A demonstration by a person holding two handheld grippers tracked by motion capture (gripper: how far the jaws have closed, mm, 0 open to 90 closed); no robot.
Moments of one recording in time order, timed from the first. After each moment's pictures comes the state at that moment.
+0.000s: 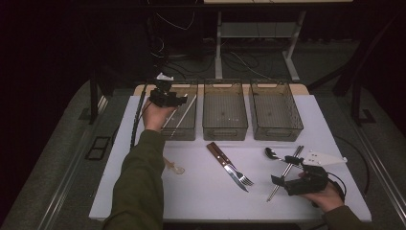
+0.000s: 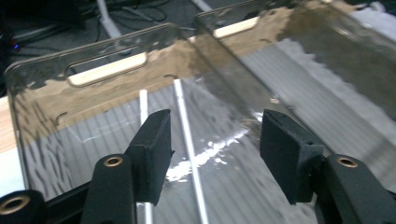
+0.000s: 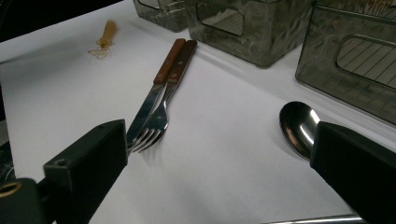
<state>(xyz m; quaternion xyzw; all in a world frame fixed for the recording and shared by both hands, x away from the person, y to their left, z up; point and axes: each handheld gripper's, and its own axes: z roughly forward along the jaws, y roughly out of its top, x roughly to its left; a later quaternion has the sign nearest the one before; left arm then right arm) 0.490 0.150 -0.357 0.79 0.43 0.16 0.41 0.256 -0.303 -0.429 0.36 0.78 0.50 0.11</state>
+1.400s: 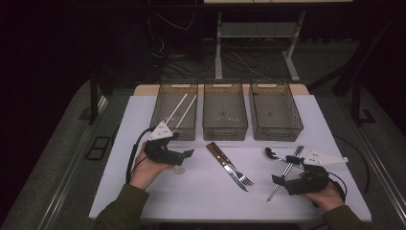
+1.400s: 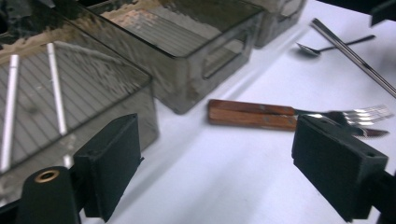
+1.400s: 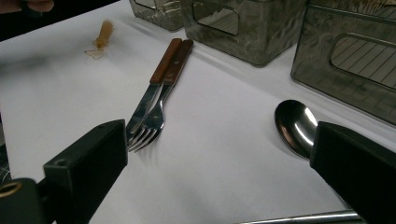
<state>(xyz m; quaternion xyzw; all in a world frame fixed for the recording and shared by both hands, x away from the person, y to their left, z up) 0.323 0.148 -0.393 0.82 0.29 0.14 0.47 0.256 -0.305 -0.429 0.36 0.78 0.49 0.12</state>
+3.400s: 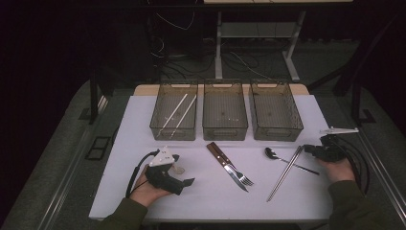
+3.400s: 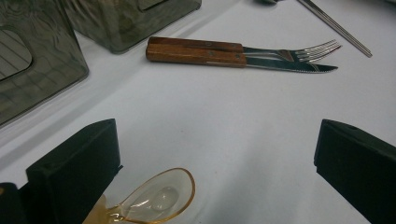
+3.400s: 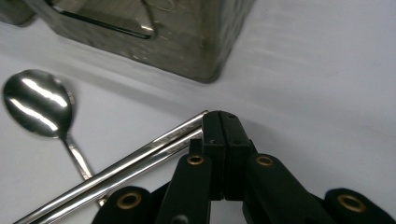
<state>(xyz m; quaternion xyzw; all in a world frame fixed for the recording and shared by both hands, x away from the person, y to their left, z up) 0.283 0.148 -0.434 0.84 0.27 0.09 0.46 0.340 -0.385 -0.442 0.56 0.75 0.32 0.16</state>
